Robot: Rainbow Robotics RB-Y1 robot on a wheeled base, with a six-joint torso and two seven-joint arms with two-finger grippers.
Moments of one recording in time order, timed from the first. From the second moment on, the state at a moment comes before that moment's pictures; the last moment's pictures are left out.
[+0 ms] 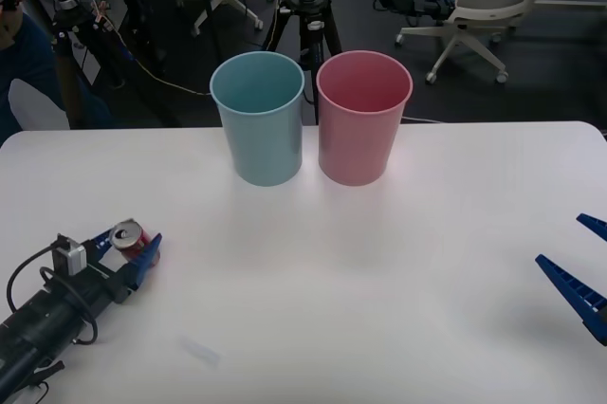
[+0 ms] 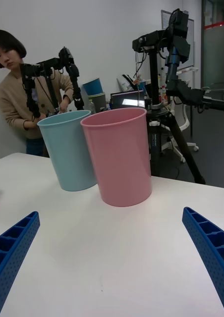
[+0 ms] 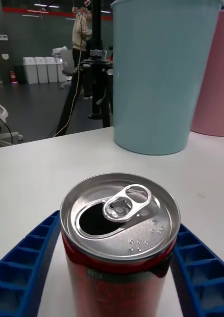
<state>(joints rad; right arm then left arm) 0.35 -0.40 -0.52 -1.66 0.96 -1.22 0.00 -0.10 0.37 0.26 -0.85 -0.85 -1.03 -0.65</state>
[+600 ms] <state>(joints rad) 0.35 -0.40 -0.52 -1.66 0.96 -1.22 0.00 -0.10 0.37 0.25 -0.87 -0.86 -1.03 -0.59</state>
